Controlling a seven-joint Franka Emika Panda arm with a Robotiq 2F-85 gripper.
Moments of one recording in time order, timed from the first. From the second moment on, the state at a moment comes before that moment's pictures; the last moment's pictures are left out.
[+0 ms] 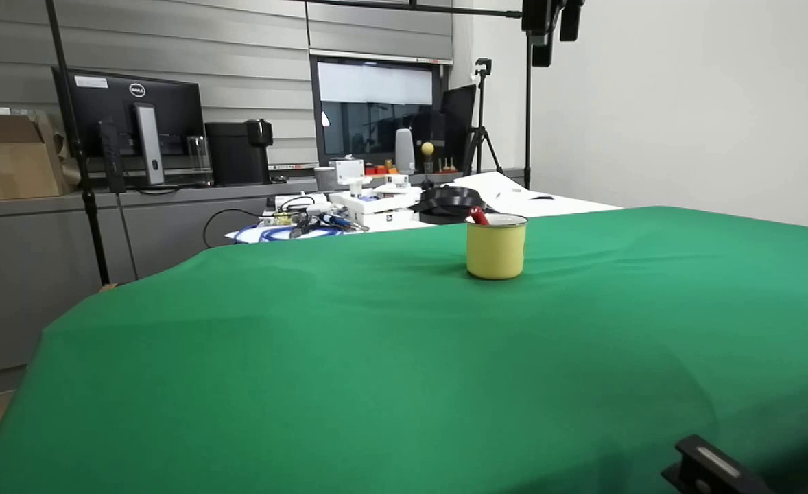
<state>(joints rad) 0.01 -0.29 0.30 -2.48 -0.52 2.44 0.11</state>
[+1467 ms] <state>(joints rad) 0.07 -0.06 0.29 -2.42 -0.73 2.54 0.03</state>
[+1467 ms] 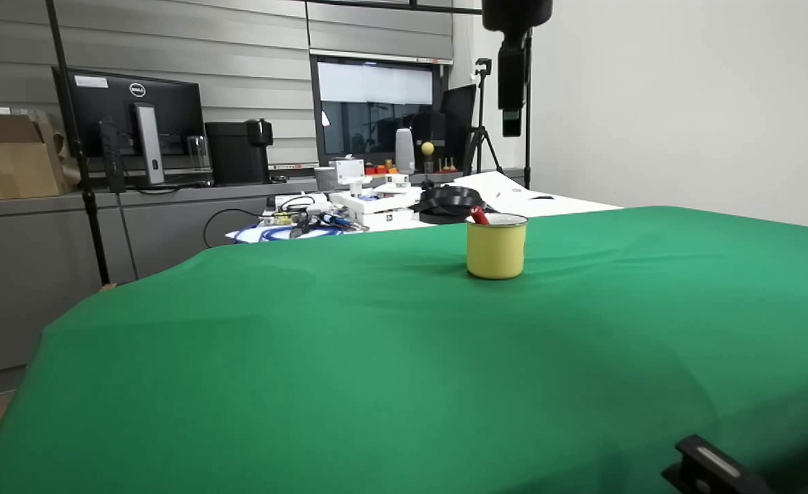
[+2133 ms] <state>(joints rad) 0.14 0.22 0.23 -2.27 -0.74 2.56 -0.37</state>
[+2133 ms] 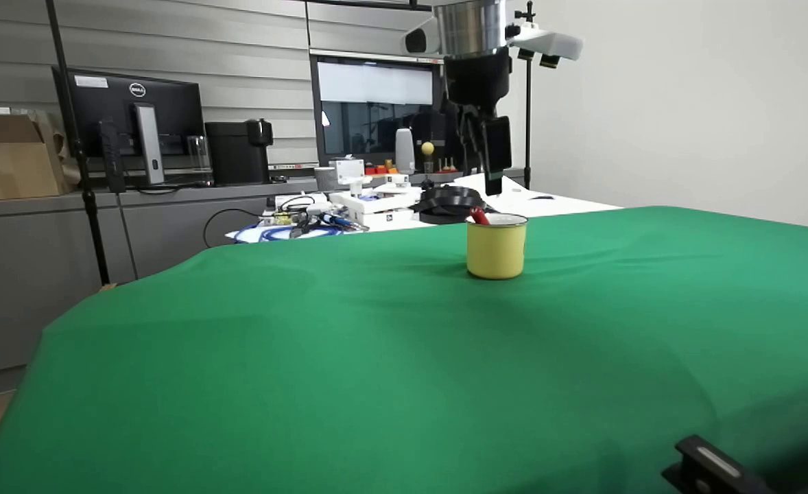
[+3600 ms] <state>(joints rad) 0.19 0.36 0.23 -2.18 -0.75 2.50 -0.46</state>
